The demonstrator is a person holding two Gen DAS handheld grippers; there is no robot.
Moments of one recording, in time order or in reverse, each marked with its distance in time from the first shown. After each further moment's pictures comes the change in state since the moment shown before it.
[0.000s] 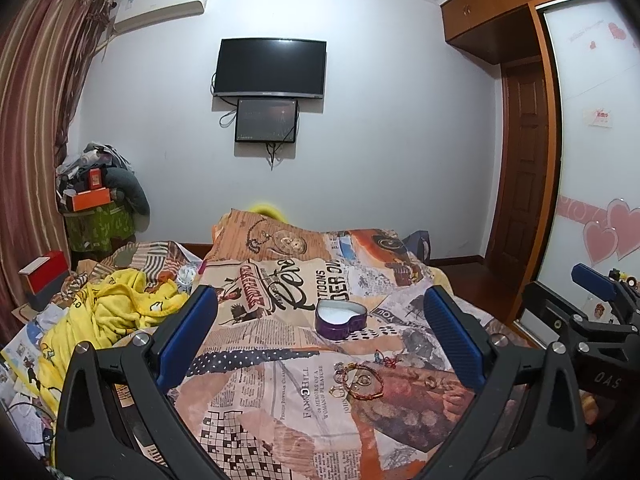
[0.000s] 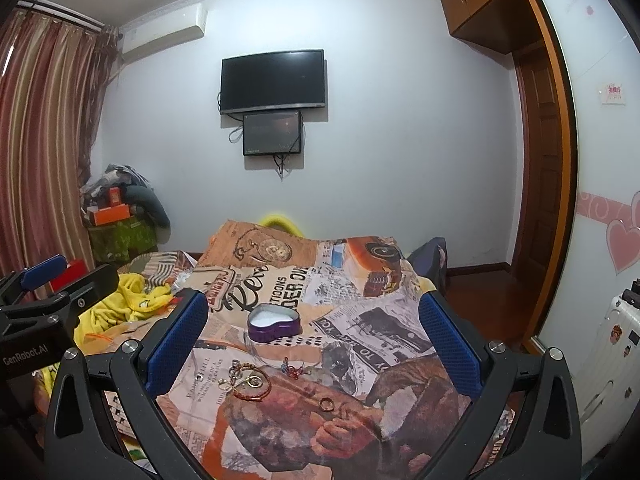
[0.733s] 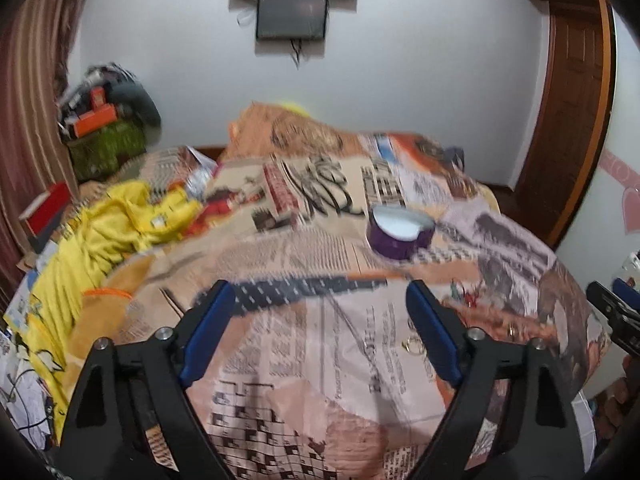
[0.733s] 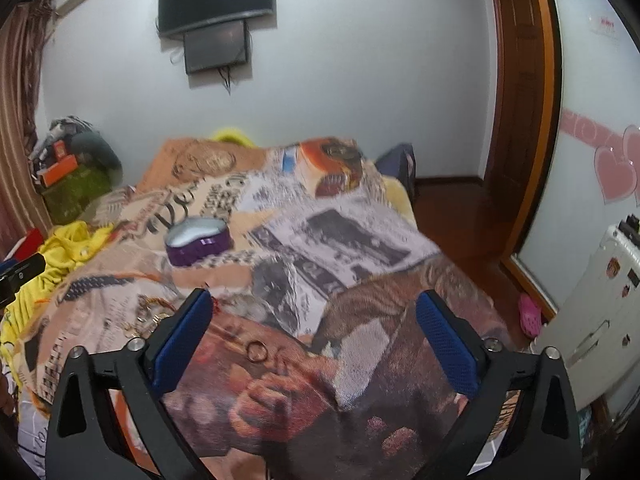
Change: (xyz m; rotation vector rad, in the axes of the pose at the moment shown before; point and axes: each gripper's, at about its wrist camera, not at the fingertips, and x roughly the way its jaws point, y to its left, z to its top) left arm 0.128 0.054 -0.057 -0.044 0.384 0.060; right arm 0.093 -0.059 -0.059 0.094 0.347 -0.114
